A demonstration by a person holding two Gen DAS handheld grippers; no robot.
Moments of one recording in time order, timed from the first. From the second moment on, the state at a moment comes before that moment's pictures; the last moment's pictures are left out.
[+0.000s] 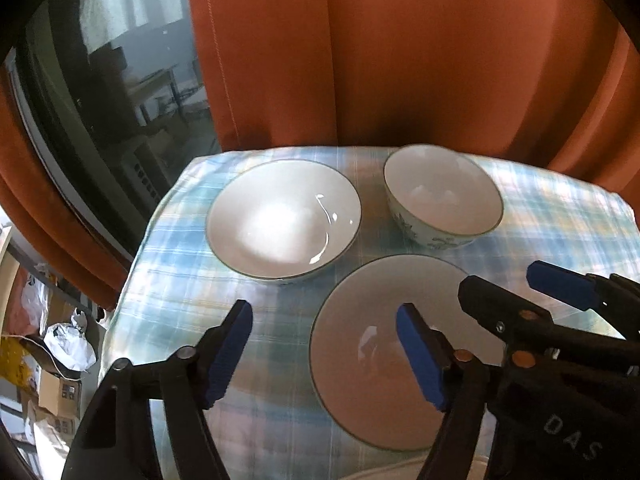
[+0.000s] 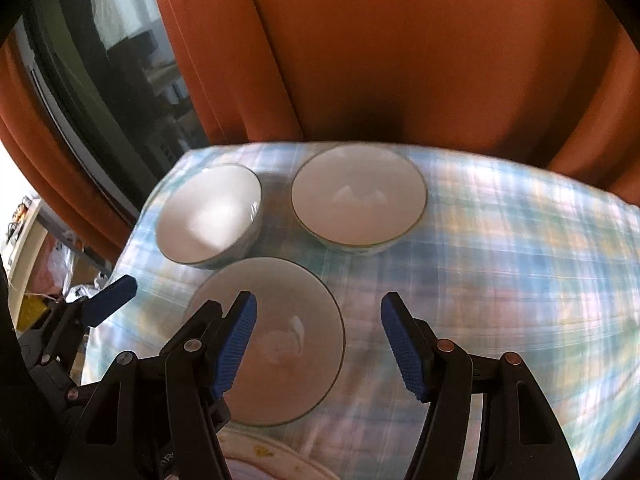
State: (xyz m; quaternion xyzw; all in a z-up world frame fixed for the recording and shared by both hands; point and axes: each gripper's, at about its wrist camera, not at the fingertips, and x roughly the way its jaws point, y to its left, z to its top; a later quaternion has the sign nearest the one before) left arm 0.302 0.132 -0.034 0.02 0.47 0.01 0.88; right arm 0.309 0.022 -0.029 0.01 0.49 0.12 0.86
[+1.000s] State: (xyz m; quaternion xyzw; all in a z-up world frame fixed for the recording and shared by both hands) left arm 0.309 0.123 -0.050 0.00 0.51 0.00 0.86; right arm 0.326 0.038 -0.054 -0.01 0.51 0.12 0.85
